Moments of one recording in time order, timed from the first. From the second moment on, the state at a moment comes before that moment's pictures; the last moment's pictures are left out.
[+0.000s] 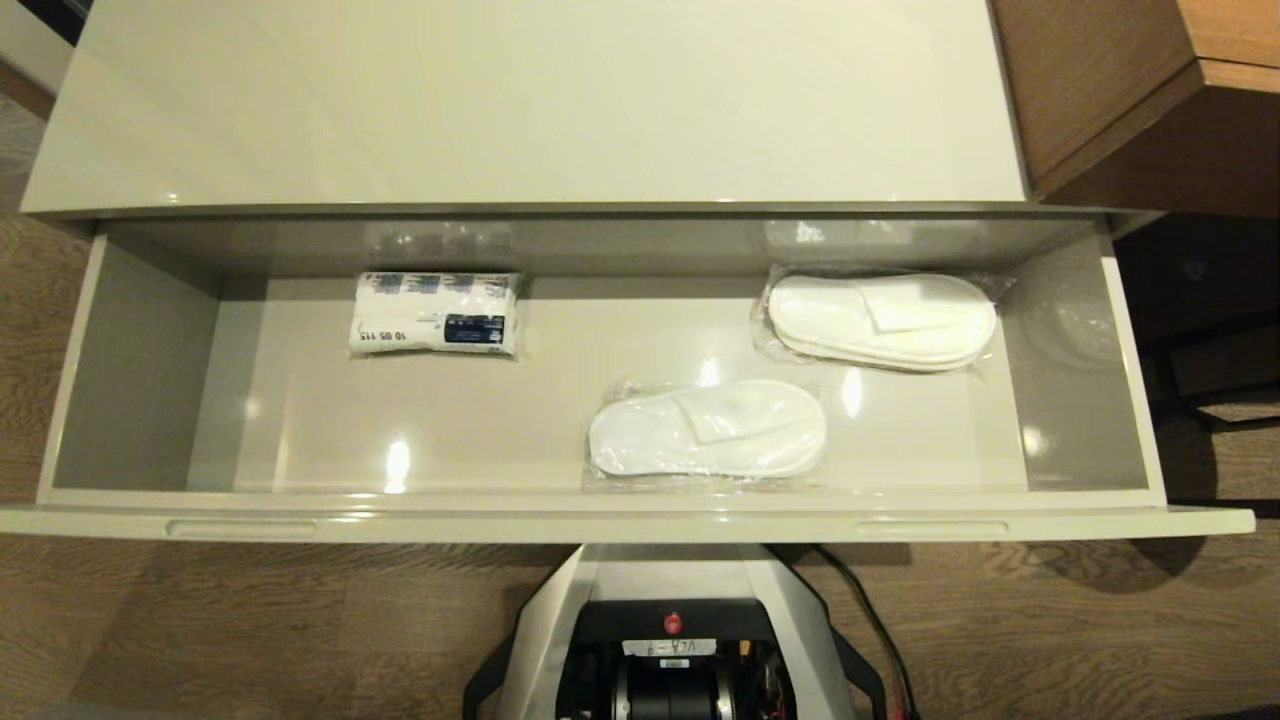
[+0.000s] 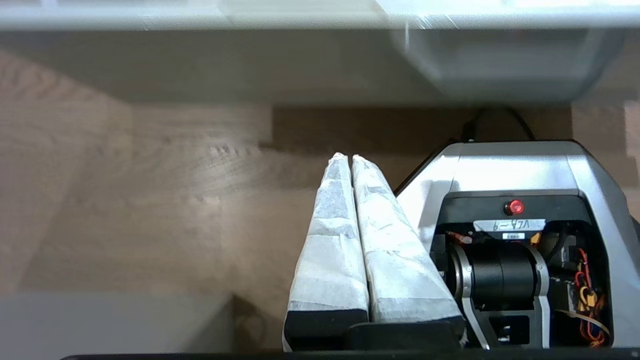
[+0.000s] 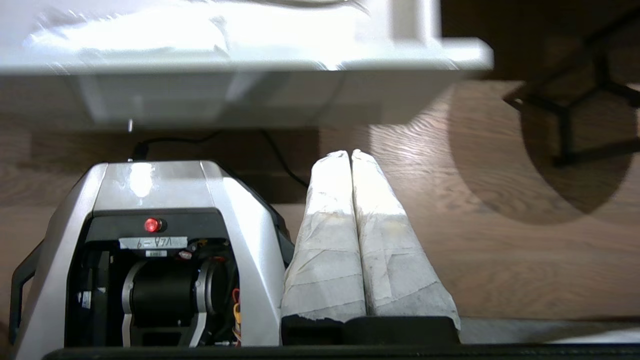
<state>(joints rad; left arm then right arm) 0.00 0.00 0.00 0.01 0.00 0.00 0.00 0.00 0.00 0.00 0.00 -0.01</state>
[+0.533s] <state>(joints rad) 0.01 0.00 0.00 0.01 0.00 0.00 0.00 0.00 0.00 0.00 0.00 -0.01</state>
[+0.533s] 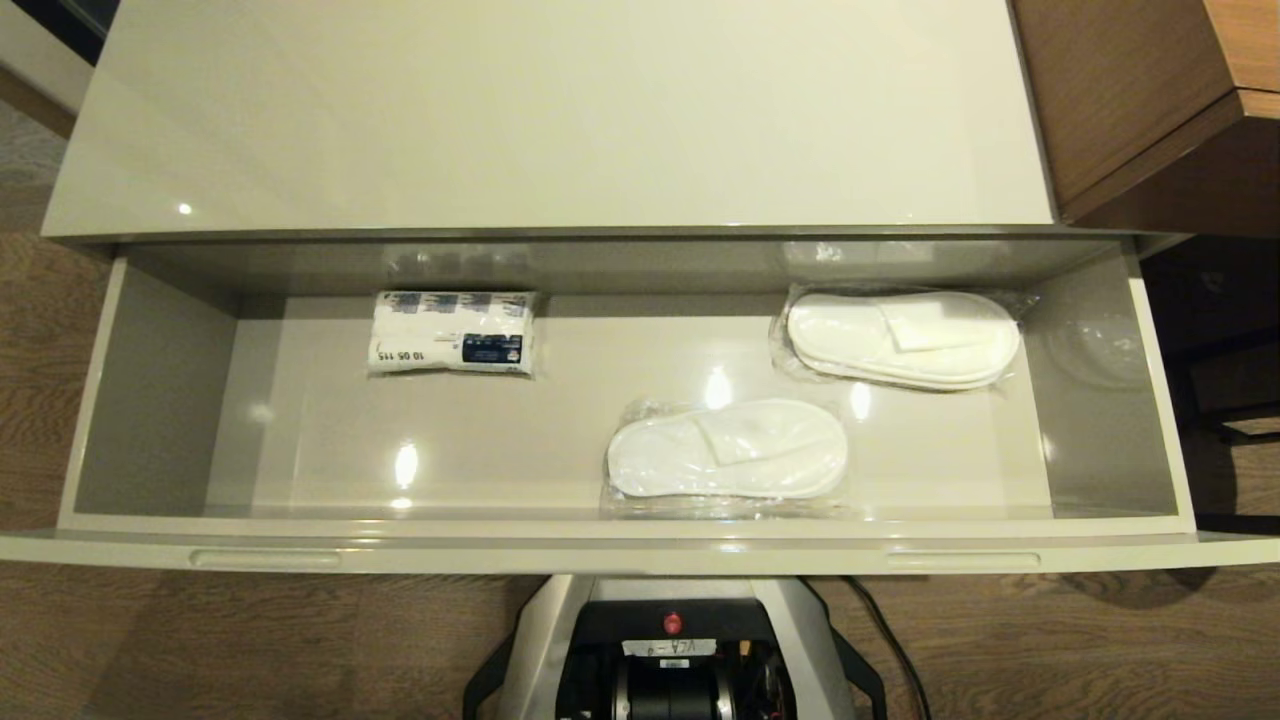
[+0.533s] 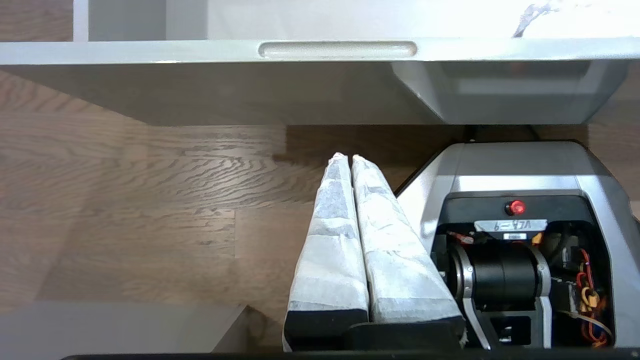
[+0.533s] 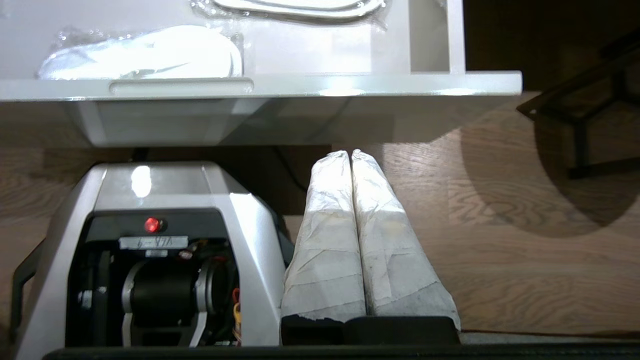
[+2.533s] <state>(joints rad) 0.00 0.00 0.00 0.01 0.00 0.00 0.00 0.00 0.00 0.00 0.00 -0.01</state>
